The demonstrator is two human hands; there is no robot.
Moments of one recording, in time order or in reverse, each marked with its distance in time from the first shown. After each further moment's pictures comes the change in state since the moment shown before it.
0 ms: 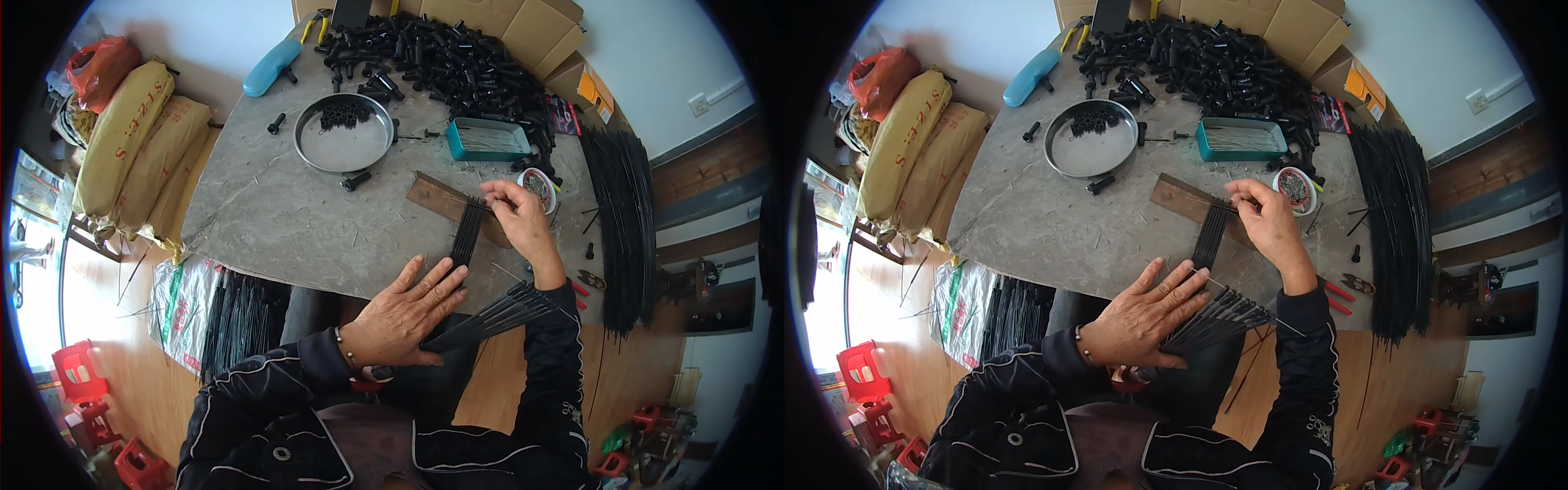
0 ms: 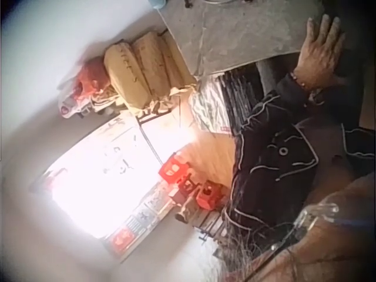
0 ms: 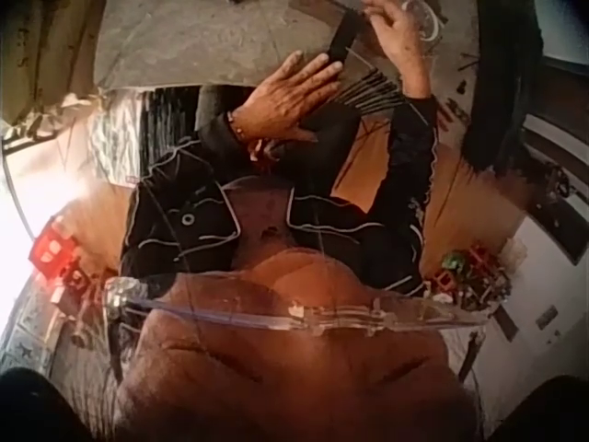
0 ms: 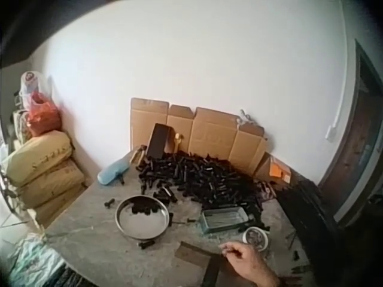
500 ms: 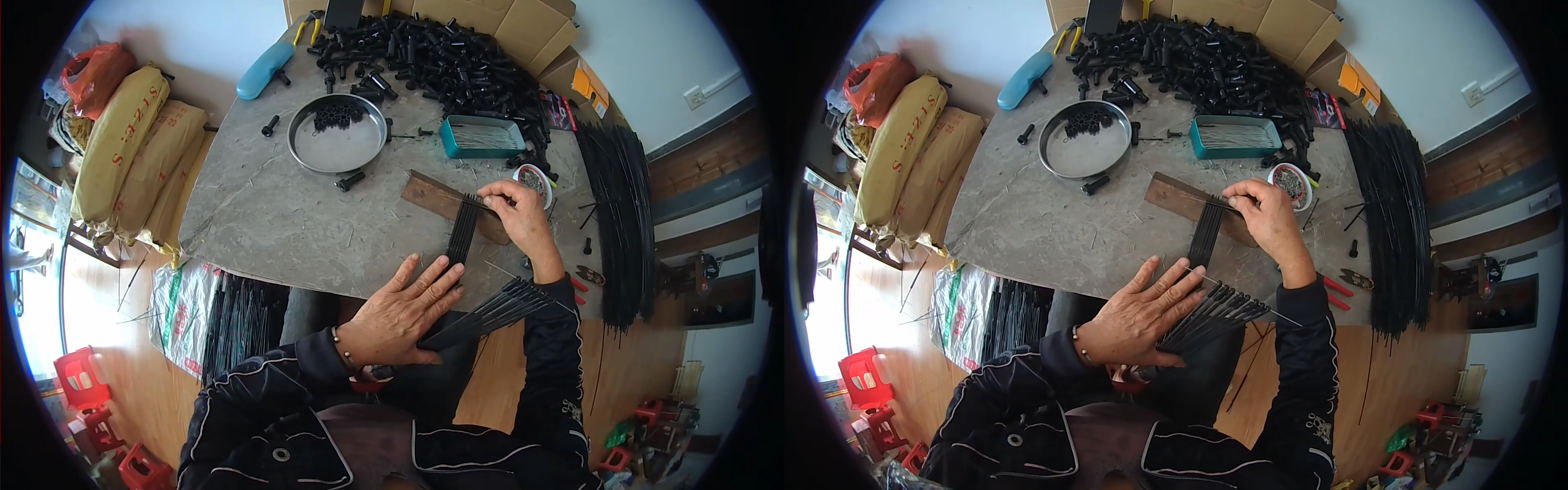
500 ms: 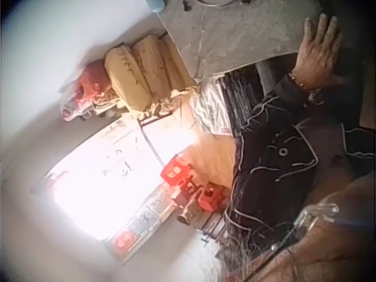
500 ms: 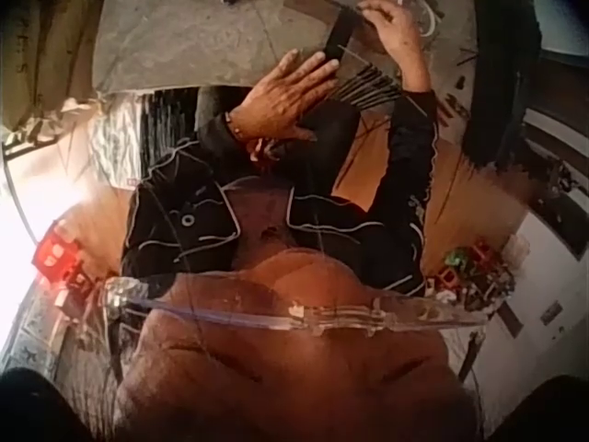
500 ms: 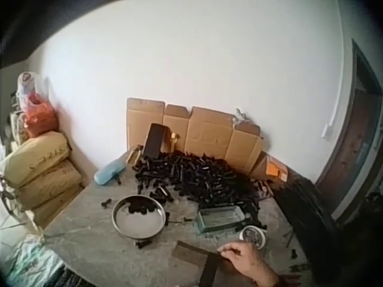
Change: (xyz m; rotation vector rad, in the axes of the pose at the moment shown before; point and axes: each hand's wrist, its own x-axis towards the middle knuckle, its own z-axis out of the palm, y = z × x) left_hand -0.001 0.000 0.001 -0.037 -0.001 0.001; right_hand 0.000 0.001 -0.007 -0.077 -0.009 -0.046
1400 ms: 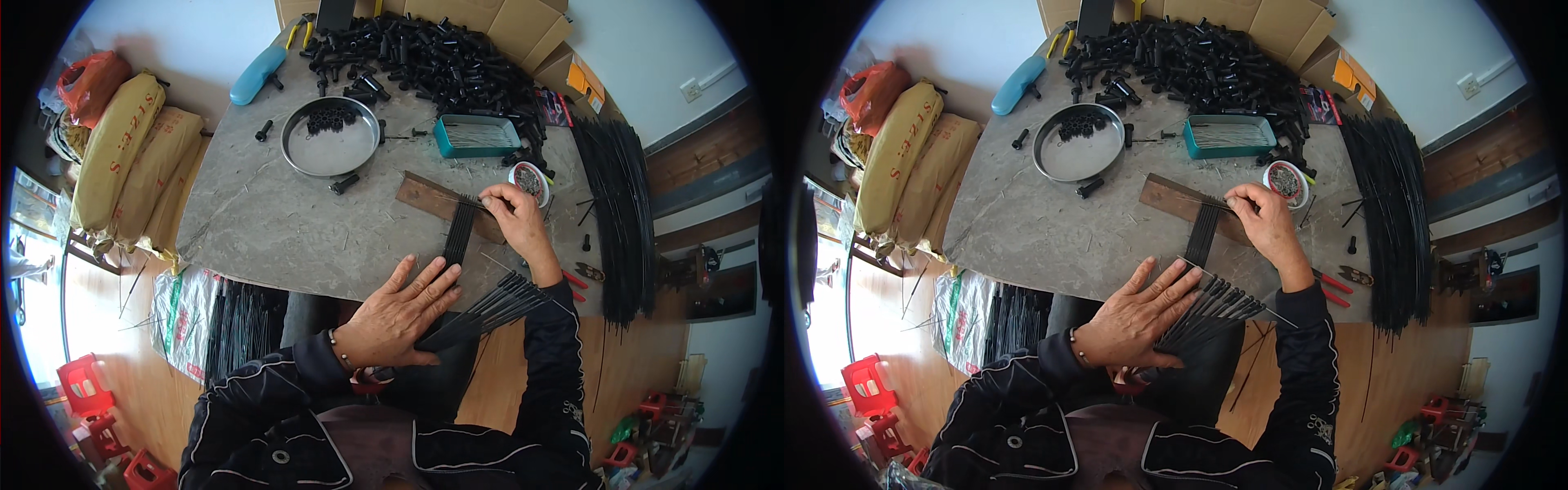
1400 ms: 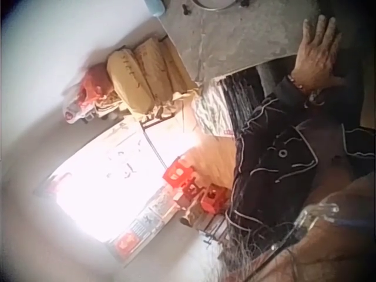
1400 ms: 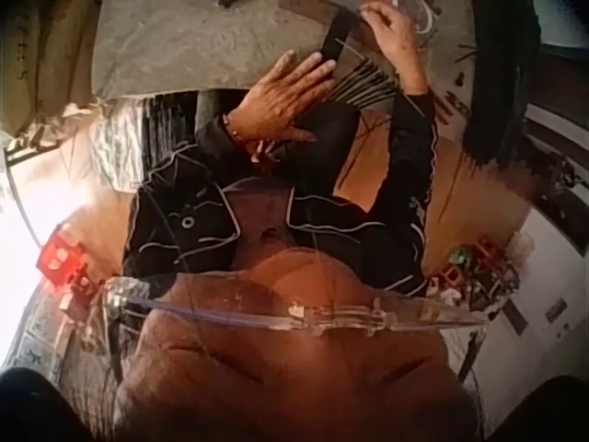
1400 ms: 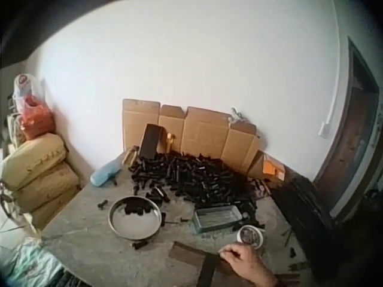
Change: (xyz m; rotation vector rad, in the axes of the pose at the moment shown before) left_hand 0.001 -0.001 -0.004 -0.009 0.012 0.023; right_hand -0.009 0.006 0.003 0.029 0.068 0.010
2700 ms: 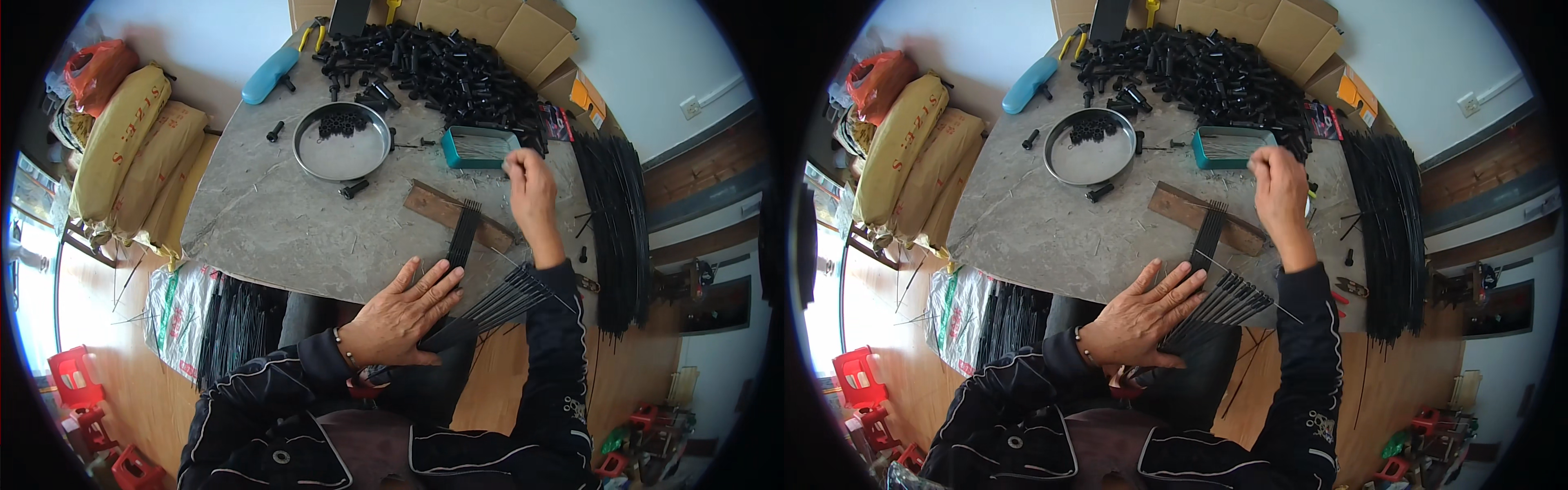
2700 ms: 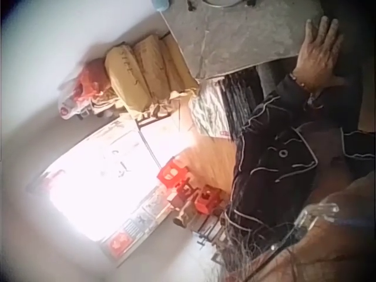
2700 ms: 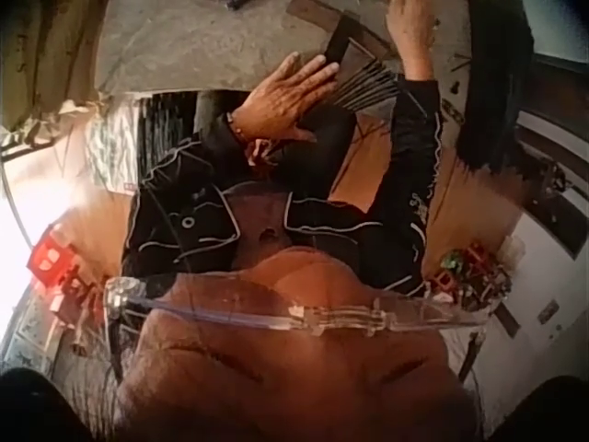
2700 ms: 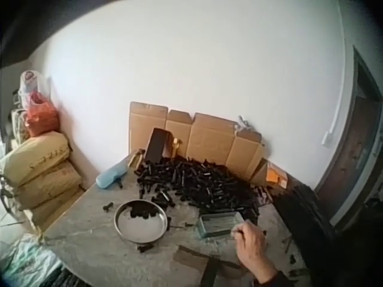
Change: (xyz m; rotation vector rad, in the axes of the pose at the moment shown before) left_hand 0.000 -0.007 0.002 0.007 -0.012 -0.010; right_hand 0.050 -0.005 -0.008 -0.476 0.412 -0.411
